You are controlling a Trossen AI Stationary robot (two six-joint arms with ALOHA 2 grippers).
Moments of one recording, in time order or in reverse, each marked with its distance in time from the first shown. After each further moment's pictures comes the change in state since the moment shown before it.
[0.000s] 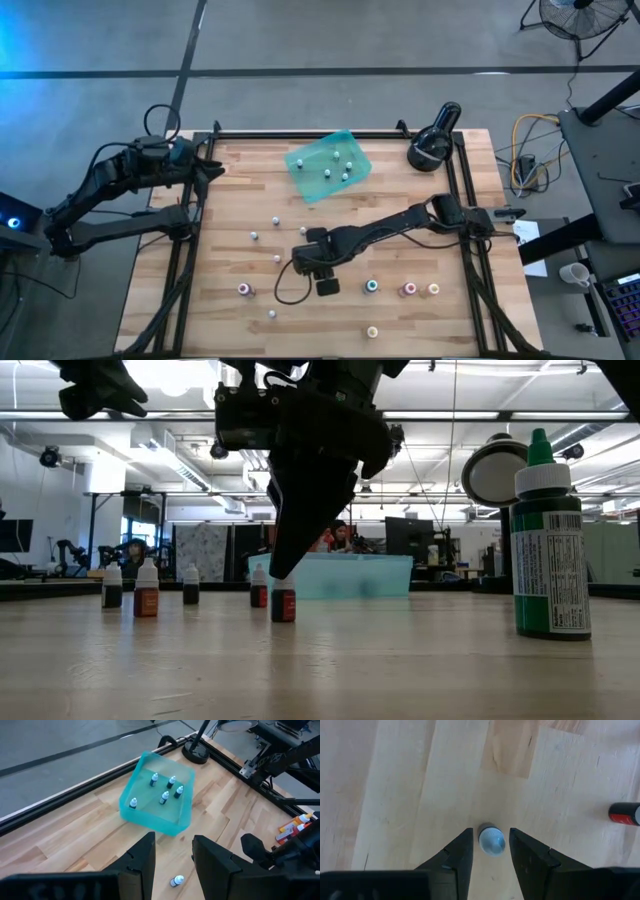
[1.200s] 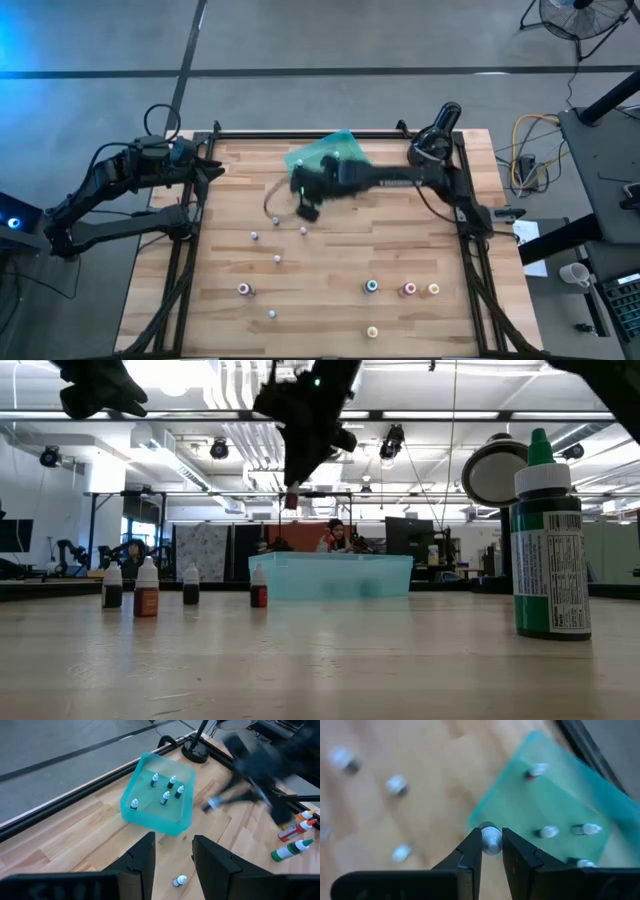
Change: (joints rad) left arm 0.000 0.000 0.000 0.001 0.000 0.029; right arm -0.286 -0.112 0.226 -0.220 0.306 0.288
